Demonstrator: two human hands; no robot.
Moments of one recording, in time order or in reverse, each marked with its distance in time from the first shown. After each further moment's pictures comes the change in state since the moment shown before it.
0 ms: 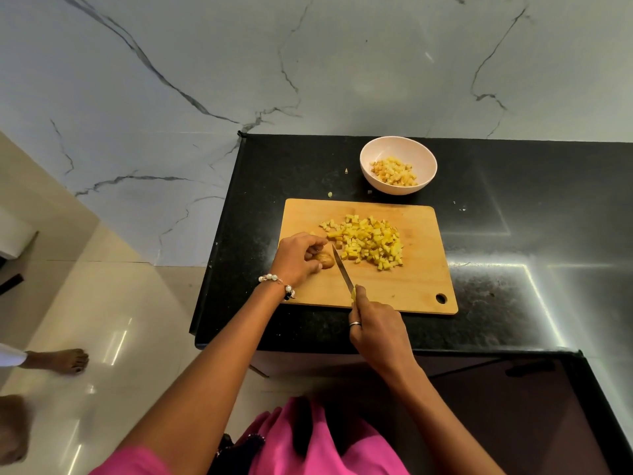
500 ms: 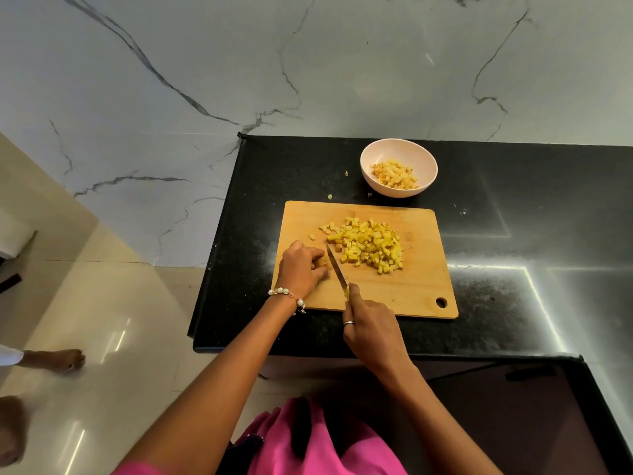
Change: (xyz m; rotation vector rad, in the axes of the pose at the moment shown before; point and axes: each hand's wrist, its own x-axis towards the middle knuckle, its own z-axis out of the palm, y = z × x) left_hand -0.005 0.001 0.020 0.073 0.095 -0.091; right_hand 0.010 -0.003 0.008 -0.011 0.016 -0.048
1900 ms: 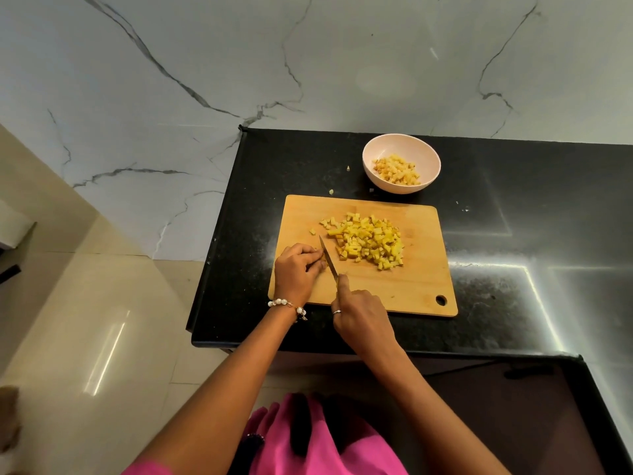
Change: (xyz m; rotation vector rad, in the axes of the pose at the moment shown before) left_hand -0.012 -0.017 0.022 -0.138 0.310 0.128; right_hand 0.017 -0.010 0.006 -0.124 -0.059 -0.072
